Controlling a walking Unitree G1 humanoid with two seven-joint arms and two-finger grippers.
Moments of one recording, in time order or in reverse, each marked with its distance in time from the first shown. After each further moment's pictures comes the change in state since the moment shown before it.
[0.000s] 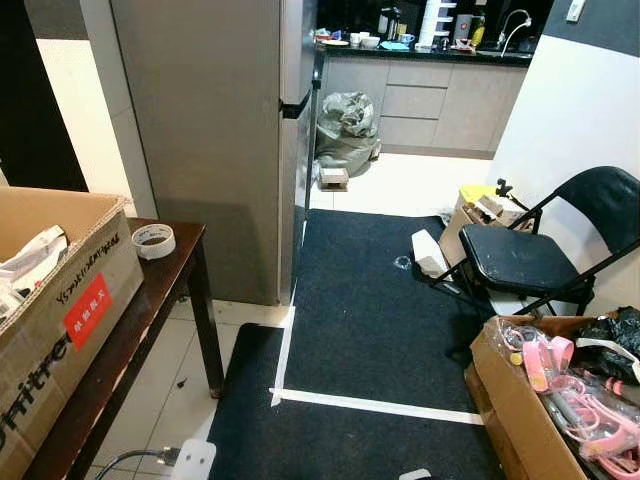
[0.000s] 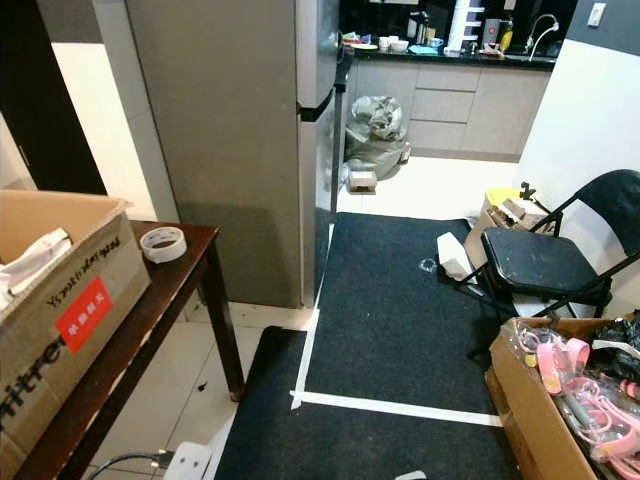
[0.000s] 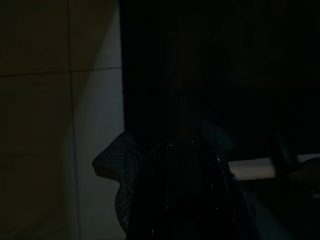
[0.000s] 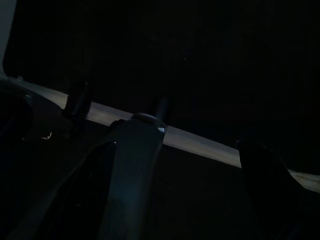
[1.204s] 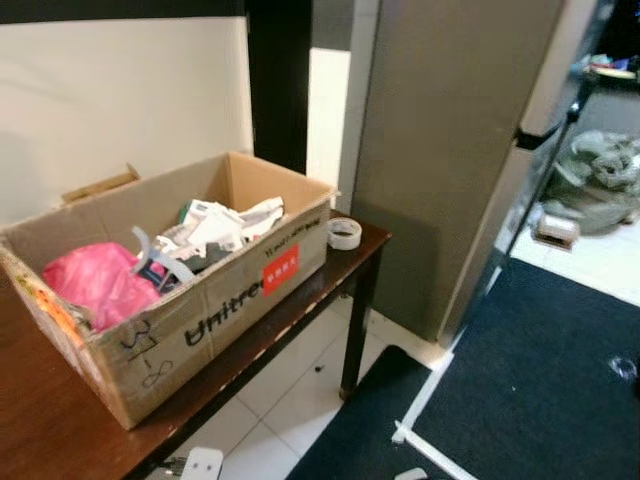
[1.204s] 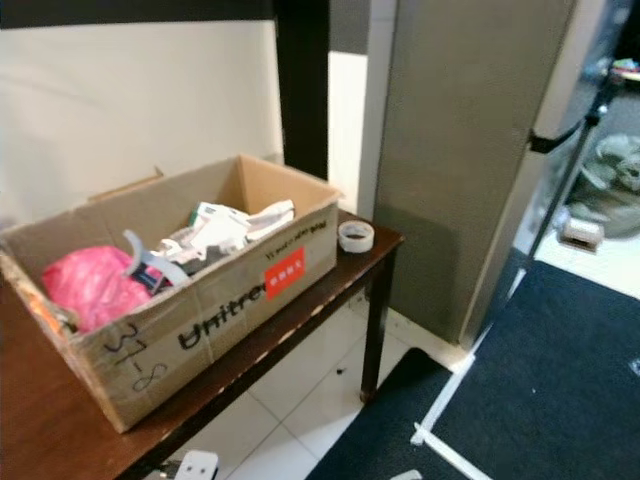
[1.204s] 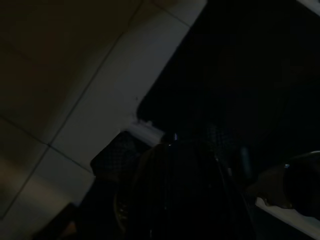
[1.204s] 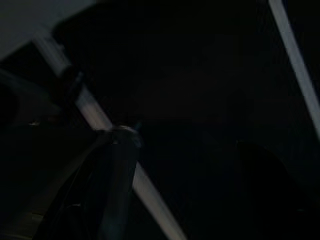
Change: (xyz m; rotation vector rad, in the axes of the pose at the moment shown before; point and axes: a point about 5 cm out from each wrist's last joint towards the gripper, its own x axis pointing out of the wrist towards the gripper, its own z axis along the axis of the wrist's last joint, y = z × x) left arm -0.001 -0.008 -0.010 -0.011 0.047 -0.036; right arm 0.001 0.002 0.007 -0.053 -0.022 0.035
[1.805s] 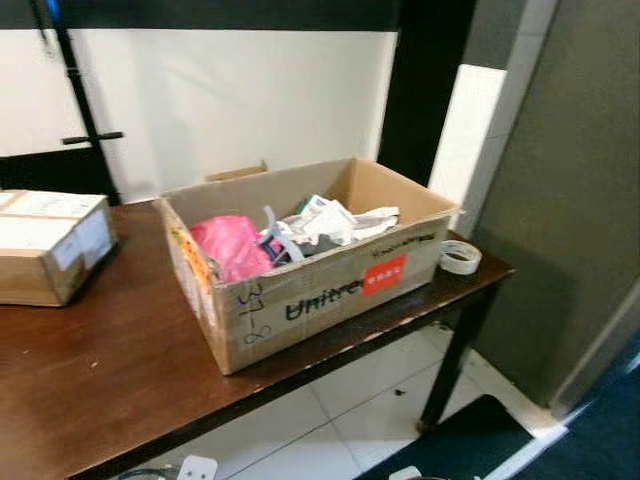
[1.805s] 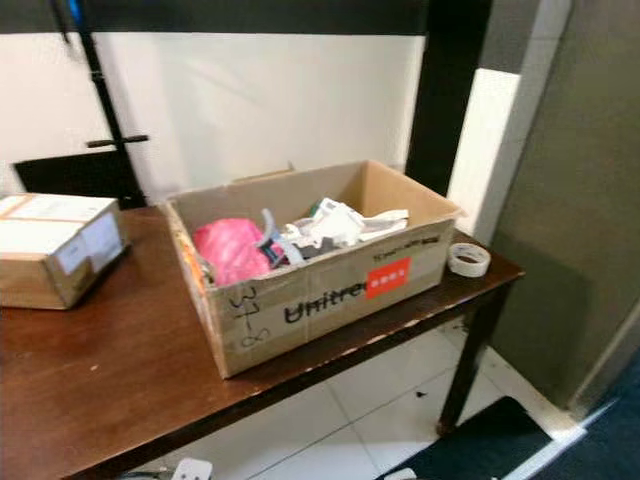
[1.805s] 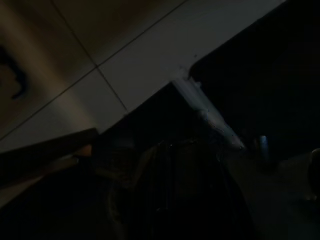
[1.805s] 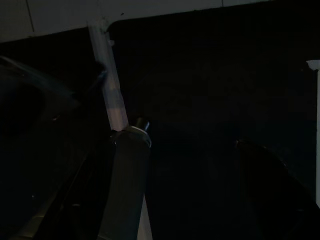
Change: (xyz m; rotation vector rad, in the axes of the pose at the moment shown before) left arm -0.003 0.008 -0.012 -0.027 0.054 0.048; right arm 0.000 0.004 -0.004 -0.004 0.011 0.018
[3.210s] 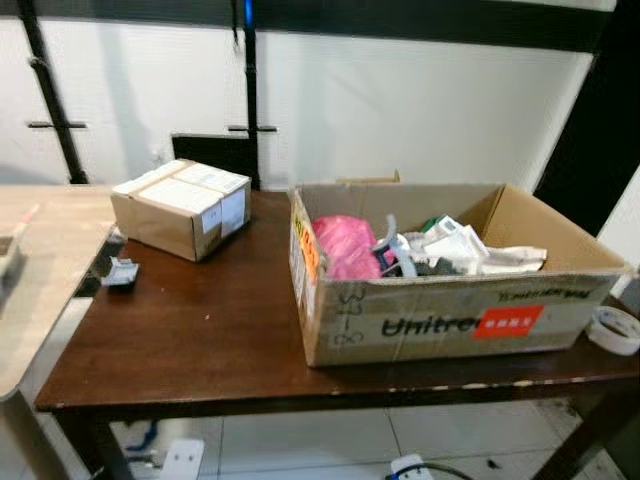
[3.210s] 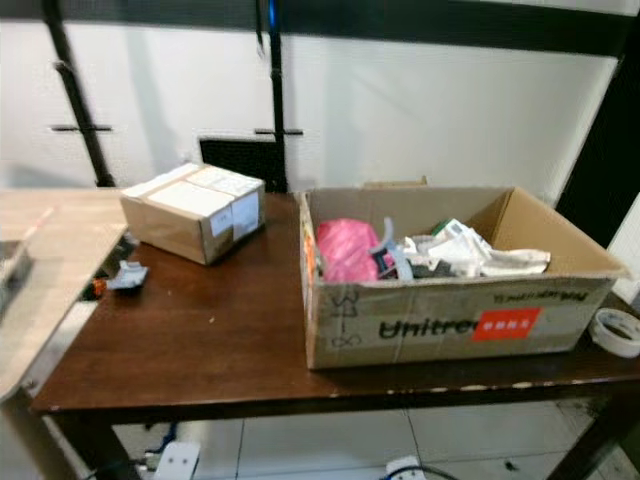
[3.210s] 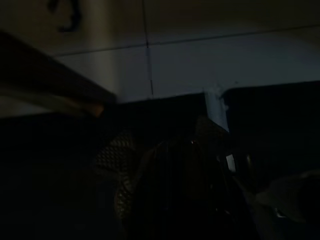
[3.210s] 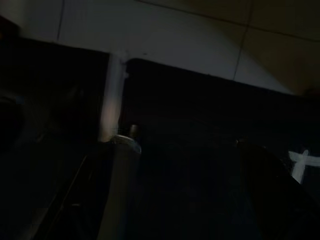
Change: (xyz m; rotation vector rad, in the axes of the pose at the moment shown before) left arm 0.001 0.008 0.017 -0.084 -0.060 0.032; right arm 0.001 -0.006 0.017 0.051 -0.054 -0.045
